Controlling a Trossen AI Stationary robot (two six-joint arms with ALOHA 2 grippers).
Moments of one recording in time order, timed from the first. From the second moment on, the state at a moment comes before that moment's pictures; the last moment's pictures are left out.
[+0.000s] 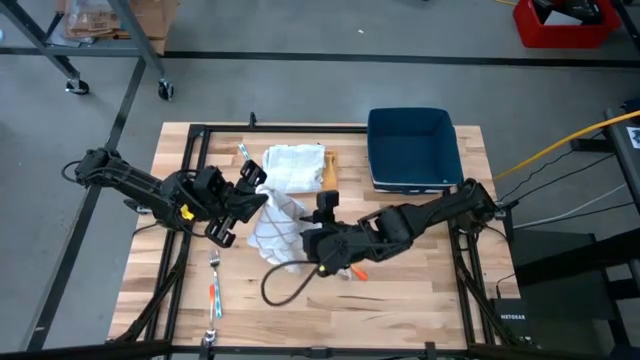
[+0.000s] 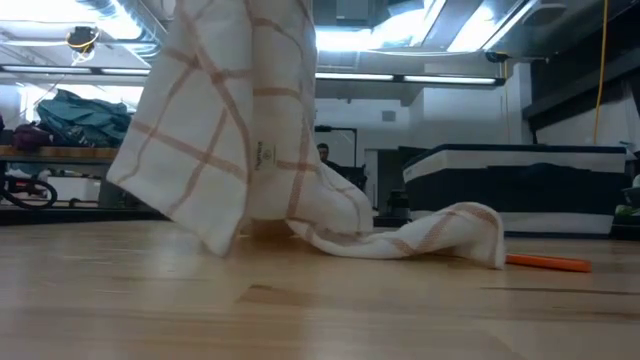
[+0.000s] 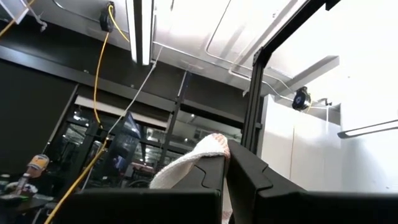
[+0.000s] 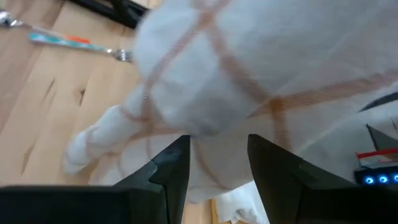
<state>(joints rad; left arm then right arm) -0.33 1.17 0.83 1.11 -0.19 -0.13 0.40 1.97 2.17 -0.97 0.63 -0.13</state>
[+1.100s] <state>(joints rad) -0.33 1.17 0.83 1.11 -0.19 -0.12 0.39 1.97 2.17 -0.75 0.32 -0.05</state>
